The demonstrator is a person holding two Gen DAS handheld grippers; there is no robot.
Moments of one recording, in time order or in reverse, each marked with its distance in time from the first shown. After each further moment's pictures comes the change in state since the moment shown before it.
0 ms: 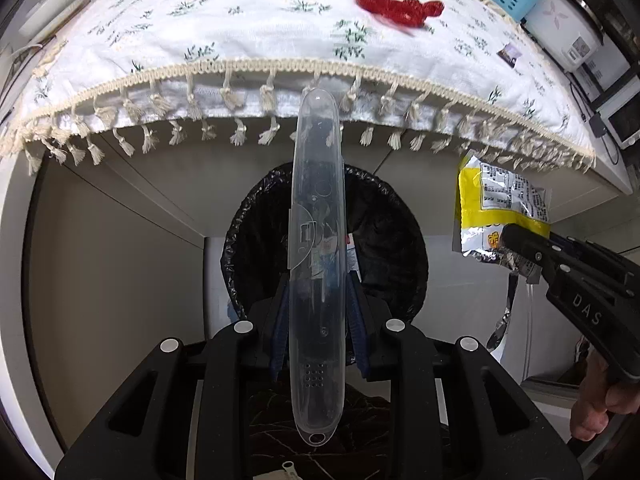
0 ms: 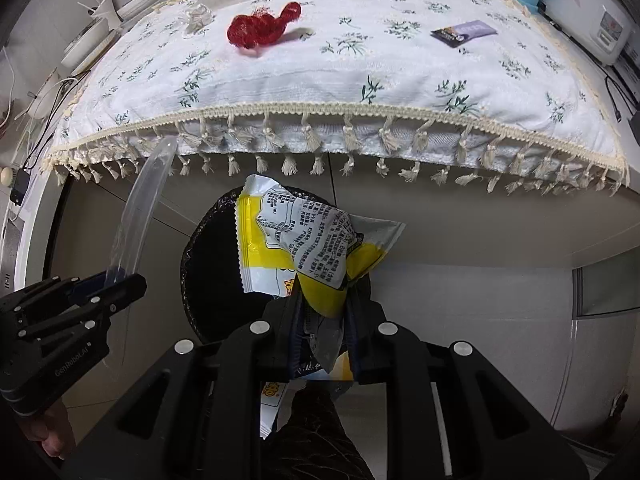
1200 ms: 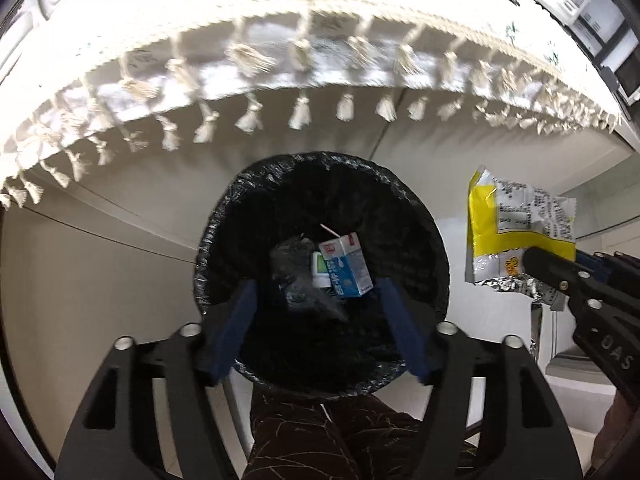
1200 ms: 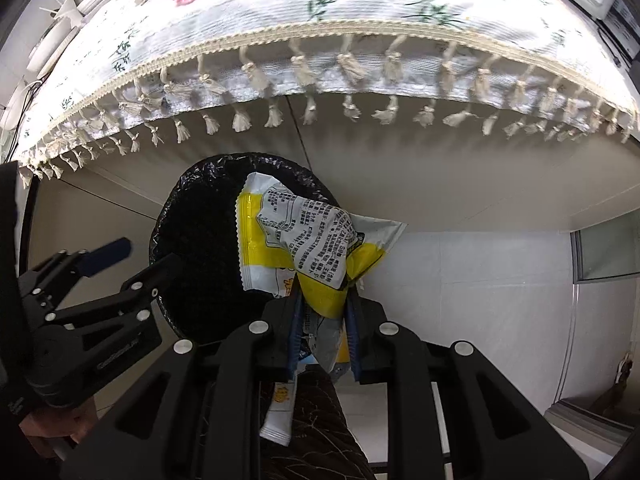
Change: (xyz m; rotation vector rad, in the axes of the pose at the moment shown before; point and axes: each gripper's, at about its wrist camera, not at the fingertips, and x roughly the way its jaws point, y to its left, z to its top) left arm 0.071 -0.022 0.018 0.116 0.013 0.039; right arm 0.053 -0.009 -0.007 0.069 0.092 -0.026
